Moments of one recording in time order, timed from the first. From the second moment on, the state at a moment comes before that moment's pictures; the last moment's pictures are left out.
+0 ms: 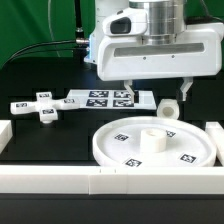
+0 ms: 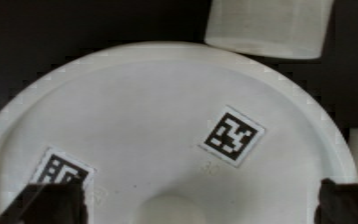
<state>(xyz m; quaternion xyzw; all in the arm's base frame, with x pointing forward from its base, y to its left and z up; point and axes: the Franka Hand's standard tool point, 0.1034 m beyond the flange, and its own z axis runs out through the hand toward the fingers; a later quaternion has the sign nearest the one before) 0.506 0.055 0.062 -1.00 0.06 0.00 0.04</state>
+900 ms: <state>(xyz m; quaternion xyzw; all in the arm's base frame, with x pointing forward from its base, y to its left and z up) 0.479 0.070 0.051 -0.98 0.11 0.14 0.05</state>
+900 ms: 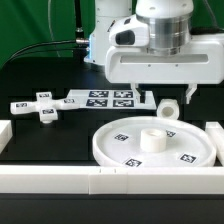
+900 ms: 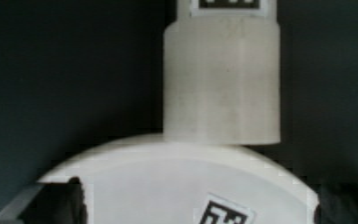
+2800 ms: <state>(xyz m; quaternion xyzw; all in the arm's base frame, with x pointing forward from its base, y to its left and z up) 0.458 0.085 0.007 -0.86 0.08 0.49 0.07</state>
